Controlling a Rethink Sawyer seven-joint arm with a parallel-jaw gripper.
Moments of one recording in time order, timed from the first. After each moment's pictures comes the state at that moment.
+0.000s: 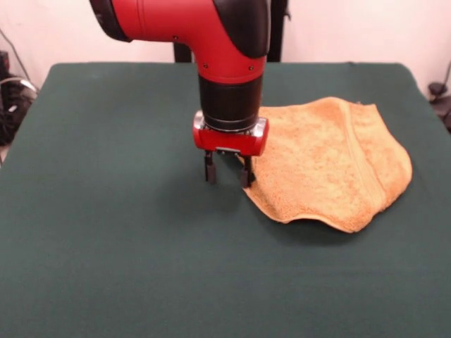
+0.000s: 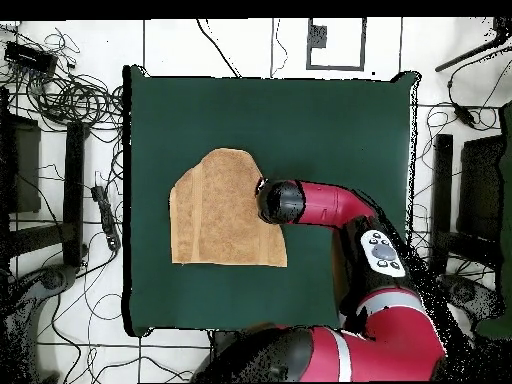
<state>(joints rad) -0.32 -0.39 0.12 1.50 -0.23 0.43 1.91</state>
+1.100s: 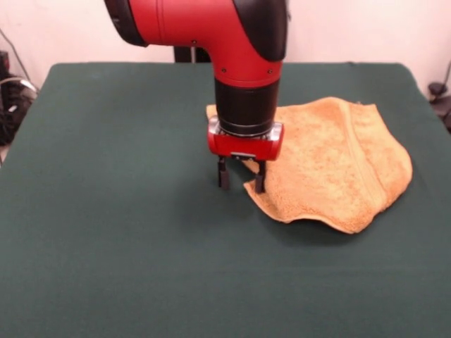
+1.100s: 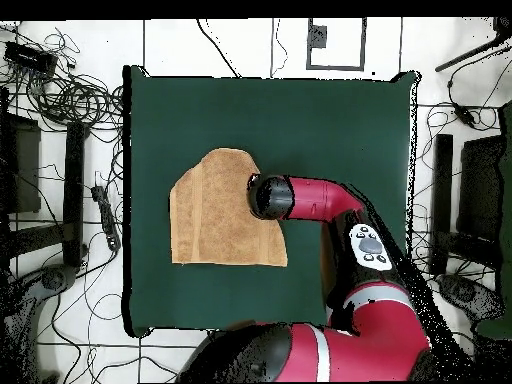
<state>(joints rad) -0.28 -0.38 0.12 1.47 -0.22 0.43 1.91</state>
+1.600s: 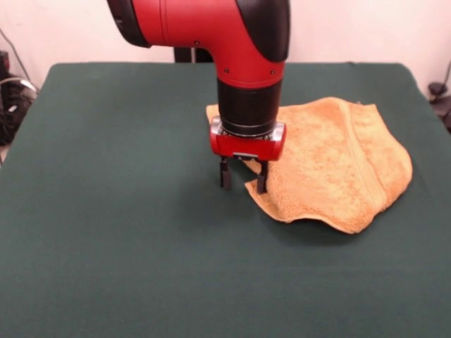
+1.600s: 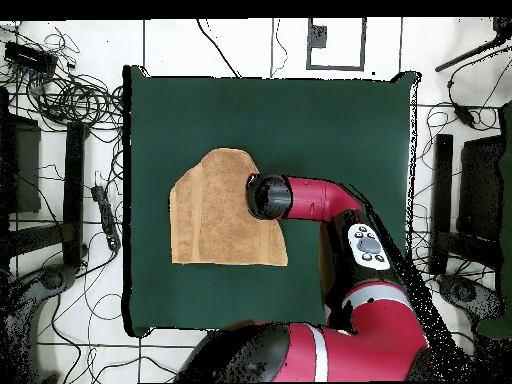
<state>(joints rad) -0.28 -0.38 0.12 1.47 -0.22 0.43 1.91</state>
